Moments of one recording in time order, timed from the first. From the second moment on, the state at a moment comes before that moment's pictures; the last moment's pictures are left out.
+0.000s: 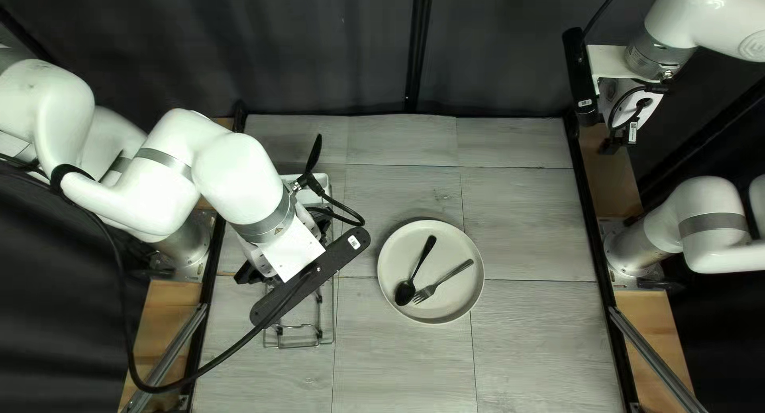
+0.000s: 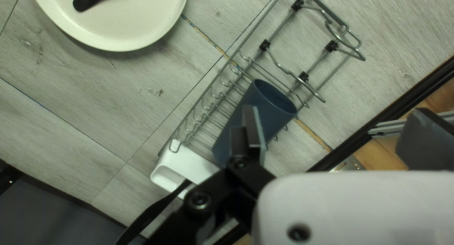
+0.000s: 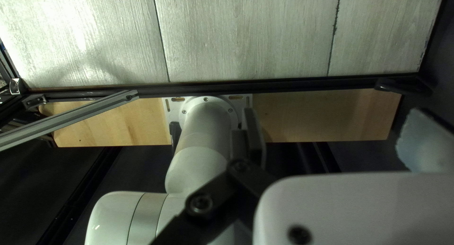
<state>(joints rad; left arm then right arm) -0.29 -0.45 -0.01 0.95 -0.05 1.31 0.53 -0.10 -0.80 -0.28 0.85 -0.16 1.68 -0.24</state>
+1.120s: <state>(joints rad) -0.28 -0.52 0.09 0.64 0.06 1.27 0.86 -0.10 -0.80 -0.28 0.85 -0.16 1.68 -0.24</state>
